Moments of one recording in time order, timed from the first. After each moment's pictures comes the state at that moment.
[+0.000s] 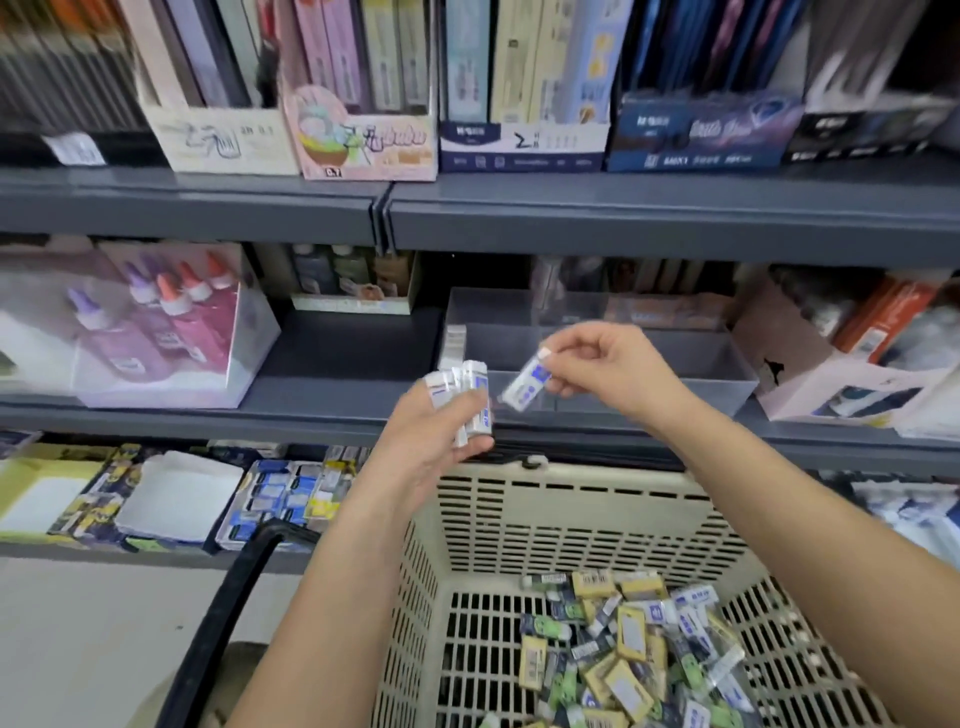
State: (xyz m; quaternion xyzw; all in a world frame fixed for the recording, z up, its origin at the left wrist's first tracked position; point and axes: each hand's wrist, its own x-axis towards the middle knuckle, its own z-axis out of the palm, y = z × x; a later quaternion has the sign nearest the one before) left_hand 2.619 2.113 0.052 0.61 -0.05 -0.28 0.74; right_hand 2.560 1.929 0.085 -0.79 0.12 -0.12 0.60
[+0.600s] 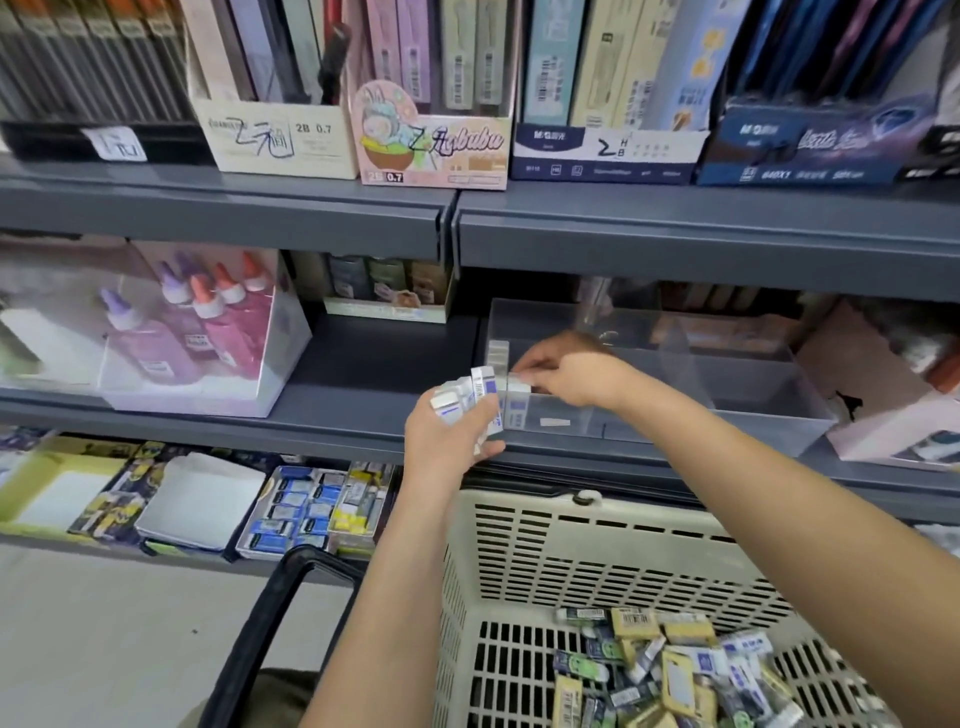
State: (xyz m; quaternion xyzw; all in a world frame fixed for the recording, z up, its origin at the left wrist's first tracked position) left_hand 2.653 2.116 0.027 0.61 0.02 -0.17 0.77; right_hand 2.658 1.946 0.067 -0.96 0.08 0.04 0.26
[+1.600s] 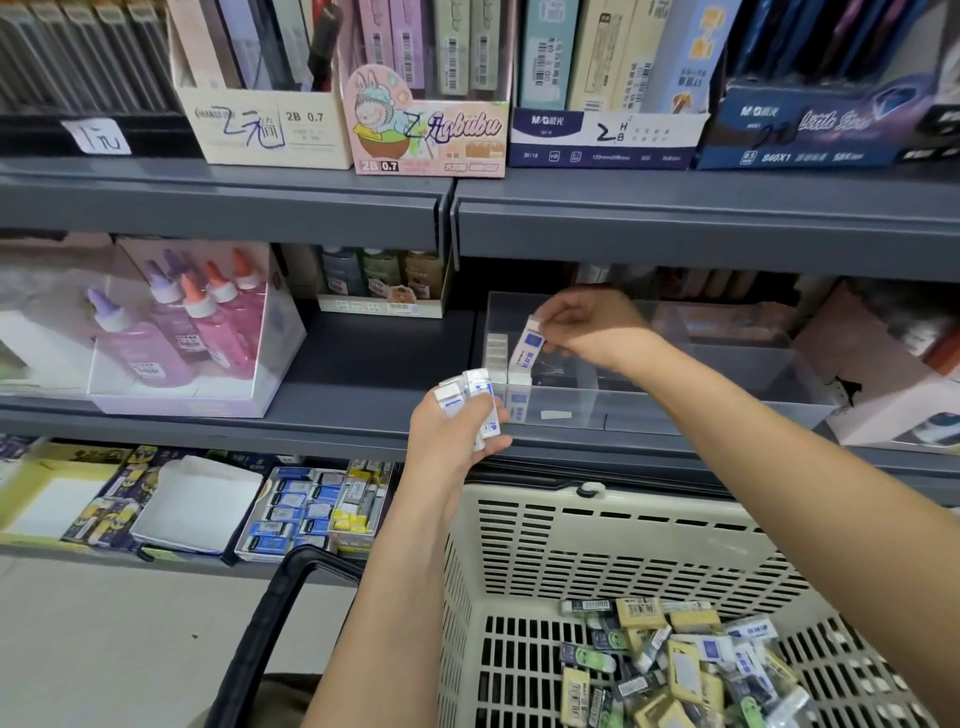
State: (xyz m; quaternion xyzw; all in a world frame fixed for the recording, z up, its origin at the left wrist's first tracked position) left_hand 2.657 2.115 0.023 0.59 0.00 -0.21 0.77; right_hand 2.655 1.939 0.085 -0.86 0.18 -0.09 0.47
